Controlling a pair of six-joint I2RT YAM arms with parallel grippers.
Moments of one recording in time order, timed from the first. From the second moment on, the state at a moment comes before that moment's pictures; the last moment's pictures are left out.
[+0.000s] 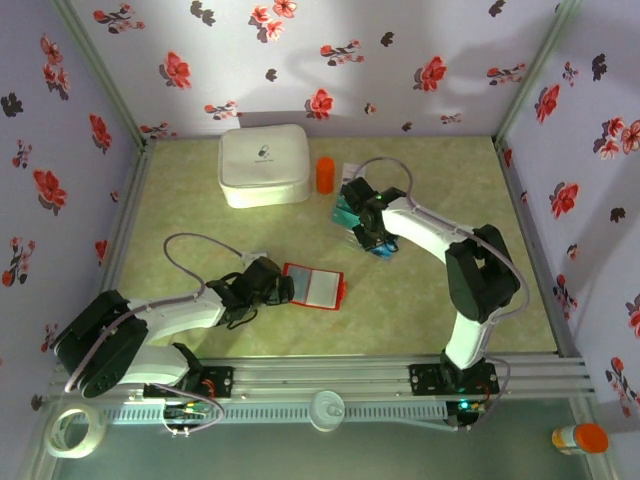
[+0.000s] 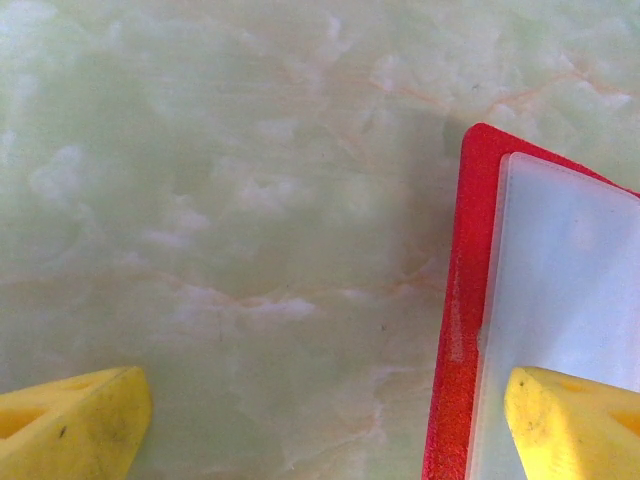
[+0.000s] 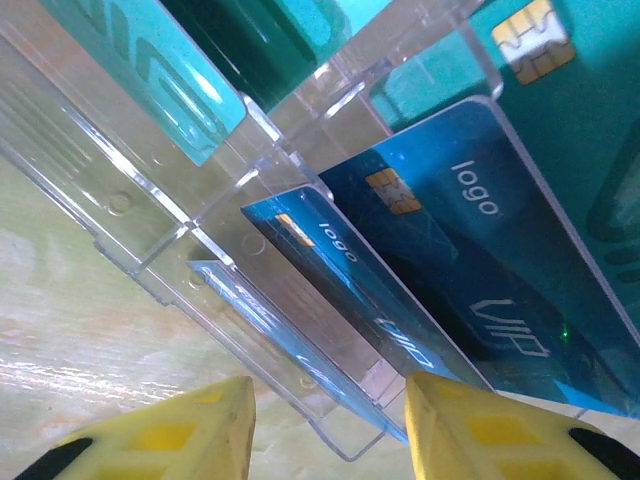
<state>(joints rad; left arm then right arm) -0.84 1.31 0.47 -0.15 -0.26 -0.80 0.60 1.80 1.32 -0.88 0.29 0.15</state>
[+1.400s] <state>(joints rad) -0.84 1.31 0.47 -0.15 -0.26 -0.80 0.60 1.83 1.29 -0.88 0.26 0.13</state>
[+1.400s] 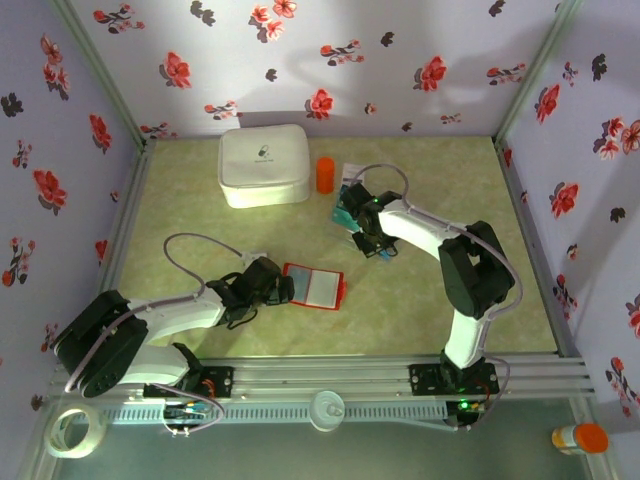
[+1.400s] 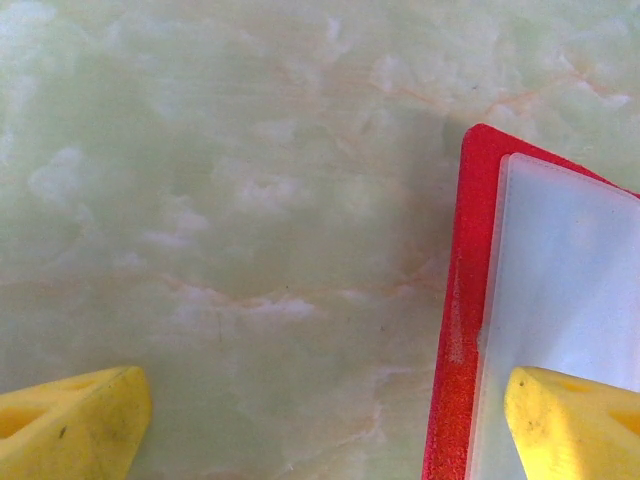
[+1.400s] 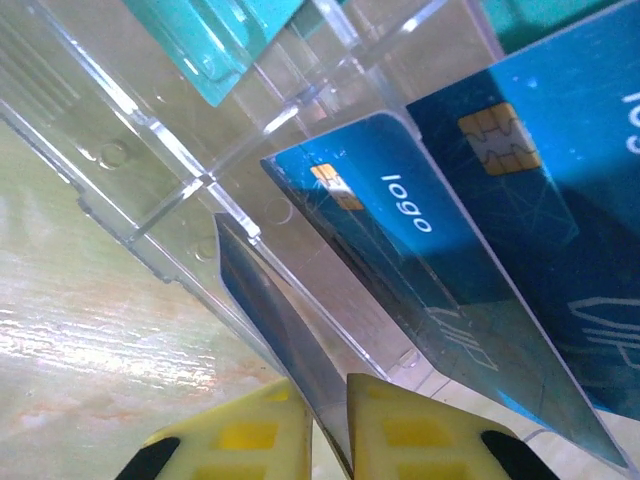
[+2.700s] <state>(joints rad) -0.84 1.30 0.48 -0.16 -0.26 -0.80 0.69 1.38 0.97 -0.45 -0.08 0.54</state>
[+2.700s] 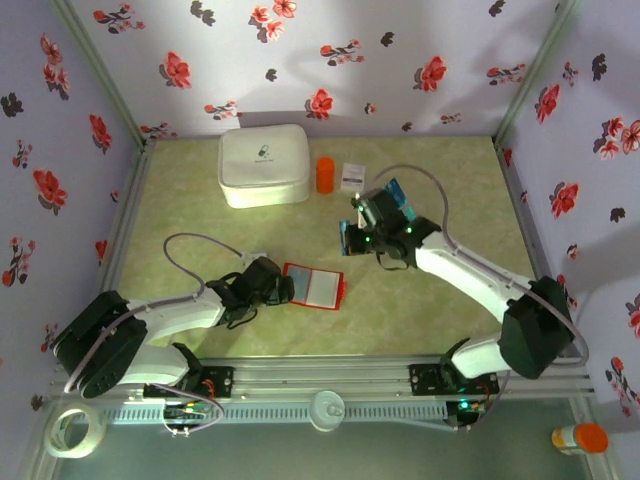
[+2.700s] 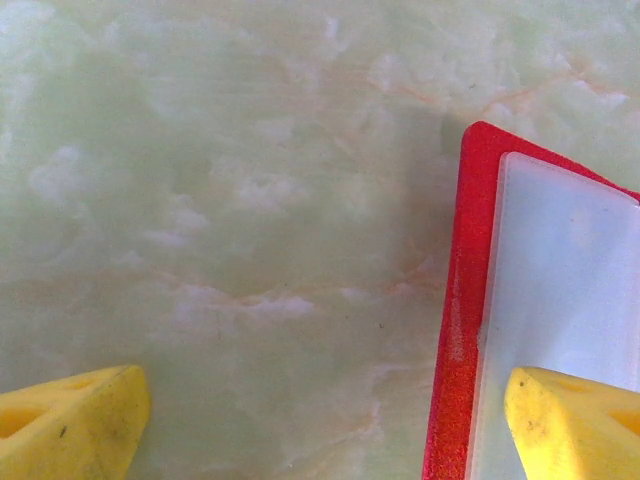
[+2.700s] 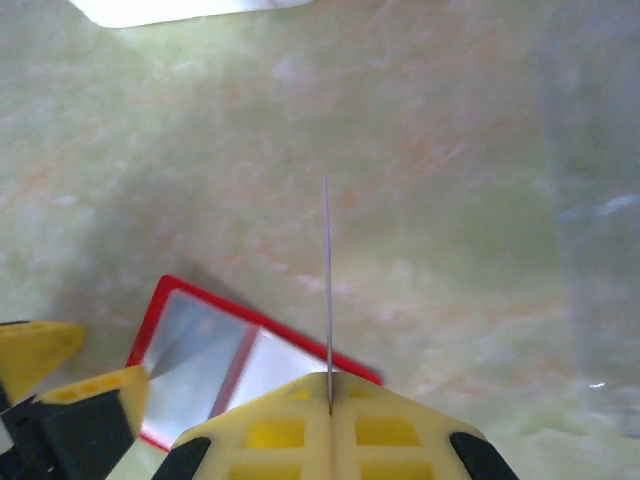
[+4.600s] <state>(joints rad) -0.91 1.42 0.61 -0.39 -0.37 -0.74 0.96 1.59 0.38 0.72 0.08 1.13</state>
